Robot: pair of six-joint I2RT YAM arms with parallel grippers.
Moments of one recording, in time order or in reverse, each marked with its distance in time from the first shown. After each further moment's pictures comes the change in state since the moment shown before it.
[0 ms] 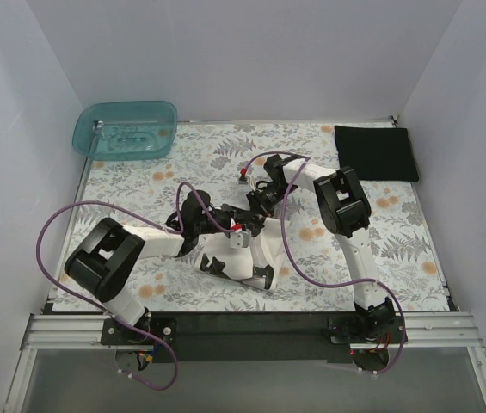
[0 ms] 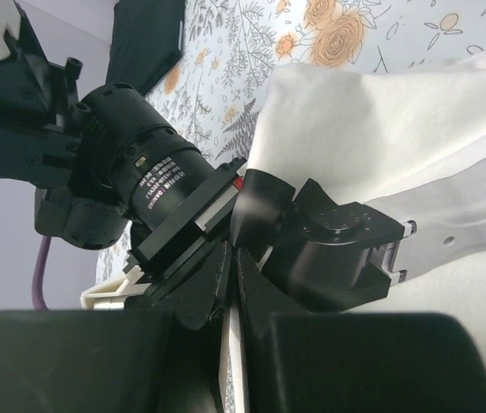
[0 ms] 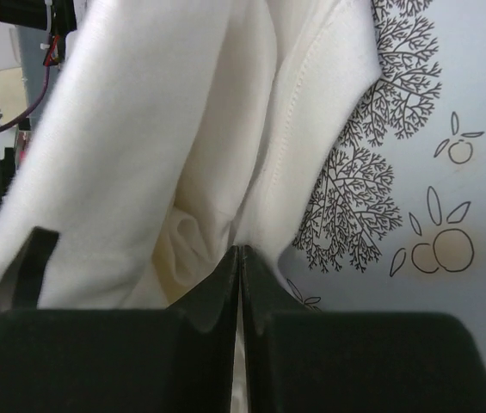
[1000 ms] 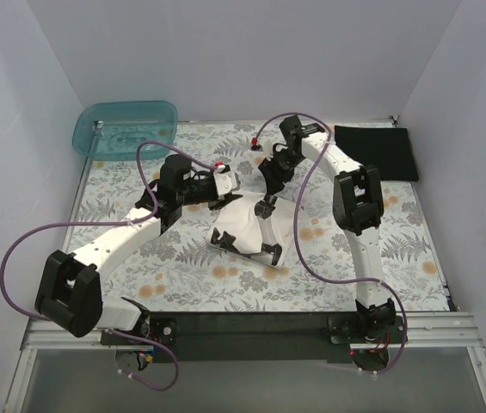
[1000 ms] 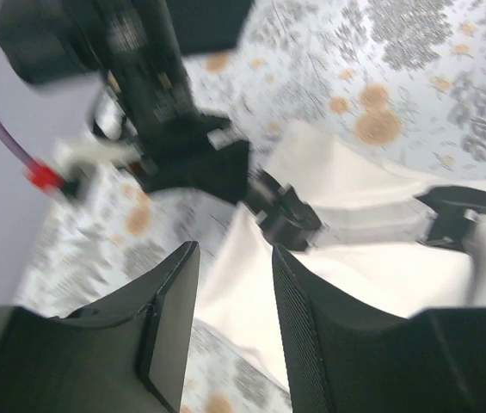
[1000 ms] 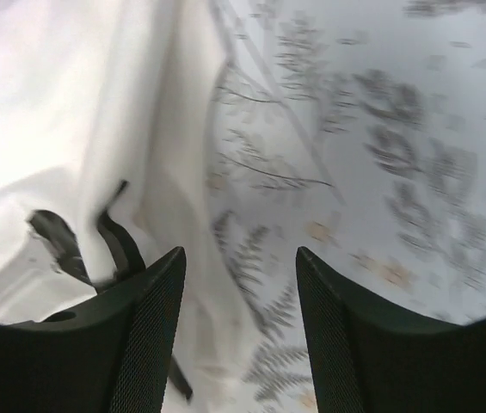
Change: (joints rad) left arm 0.091 -0.266 0.276 -0.488 -0.013 -0.459; right arm -0.090 -0.047 0.262 -0.056 0.471 -0.071
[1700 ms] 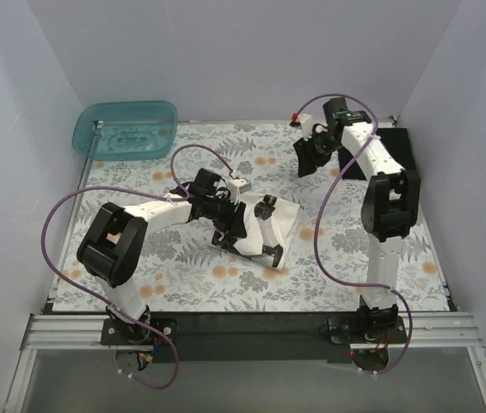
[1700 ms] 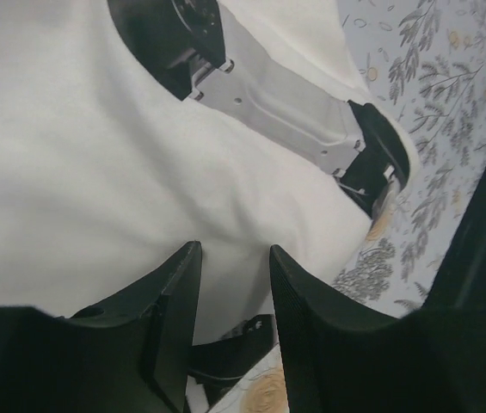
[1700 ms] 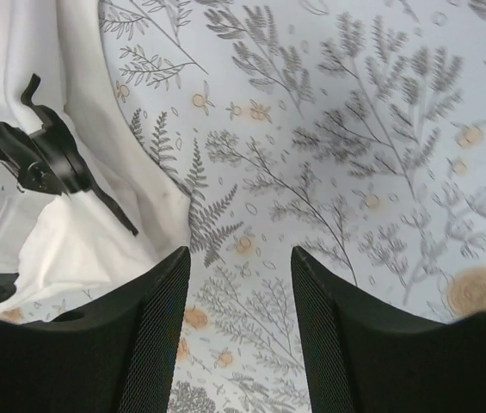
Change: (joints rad) left arm -0.007 0.401 0.125 -0.399 -0.034 -0.579; right arm -0.174 -0.195 -0.068 0.020 0.129 0.039
